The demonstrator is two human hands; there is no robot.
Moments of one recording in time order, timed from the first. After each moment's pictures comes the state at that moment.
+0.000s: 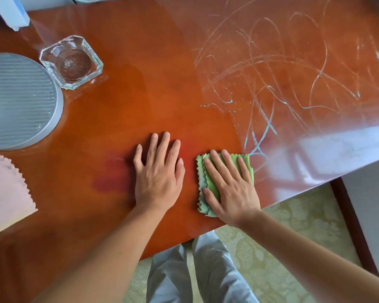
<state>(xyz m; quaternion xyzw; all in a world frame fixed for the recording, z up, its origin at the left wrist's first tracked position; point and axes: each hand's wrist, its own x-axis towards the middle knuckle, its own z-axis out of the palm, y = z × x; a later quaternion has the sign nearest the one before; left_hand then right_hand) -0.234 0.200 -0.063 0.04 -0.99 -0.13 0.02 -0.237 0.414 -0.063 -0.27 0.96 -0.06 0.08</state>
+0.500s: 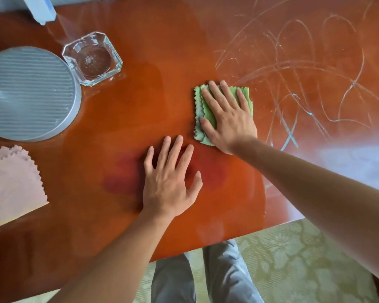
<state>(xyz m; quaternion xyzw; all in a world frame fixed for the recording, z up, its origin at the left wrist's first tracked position) -0.235 0.199 -0.064 0.04 -0.99 -0.11 0.00 -0.407 0.345 -0.061 -0.28 0.96 -0.04 0.09</state>
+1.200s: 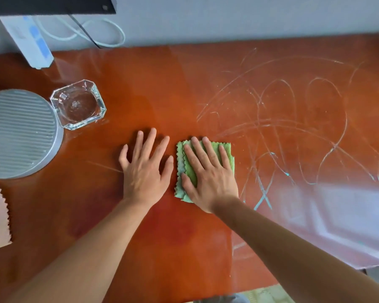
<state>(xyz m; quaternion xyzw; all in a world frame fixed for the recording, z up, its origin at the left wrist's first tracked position) -0.357 0.189 -0.062 0.16 -0.98 -0.10 0.03 -0.417 0.366 -0.059 -0.34 0.93 -0.06 0.11</state>
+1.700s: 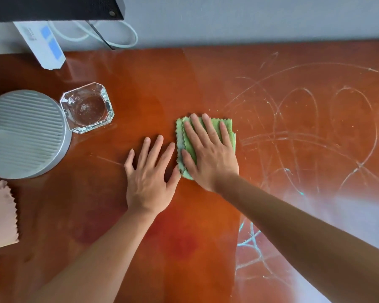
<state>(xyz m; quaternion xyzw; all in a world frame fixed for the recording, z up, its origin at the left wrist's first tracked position) -0.358 0.189 -0.073 0.17 -0.98 -0.08 0.05 -0.483 0.326 -0.055 -0.38 0.92 -0.05 0.10</state>
